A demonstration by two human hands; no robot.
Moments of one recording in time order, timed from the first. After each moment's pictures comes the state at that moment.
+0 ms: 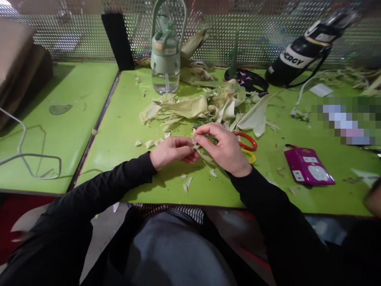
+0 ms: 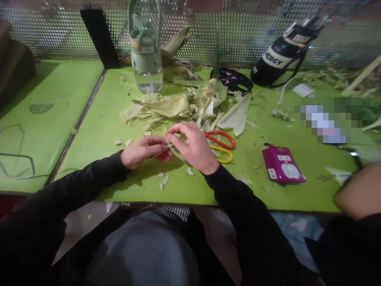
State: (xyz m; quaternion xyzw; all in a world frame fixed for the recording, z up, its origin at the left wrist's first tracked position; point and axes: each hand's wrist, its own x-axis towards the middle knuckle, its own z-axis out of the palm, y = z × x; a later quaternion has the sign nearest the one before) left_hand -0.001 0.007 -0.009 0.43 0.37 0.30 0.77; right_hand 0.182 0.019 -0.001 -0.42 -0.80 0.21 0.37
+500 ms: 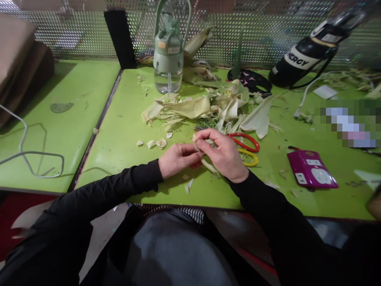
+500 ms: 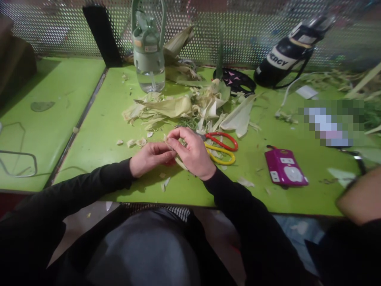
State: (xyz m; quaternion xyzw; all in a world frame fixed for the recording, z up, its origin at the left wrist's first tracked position) left_hand 0.011 -0.006 -0.024 0.49 0.37 0.34 0.71; right_hand 0.174 0.008 -0.006 -0.44 -0.74 0.33 0.38
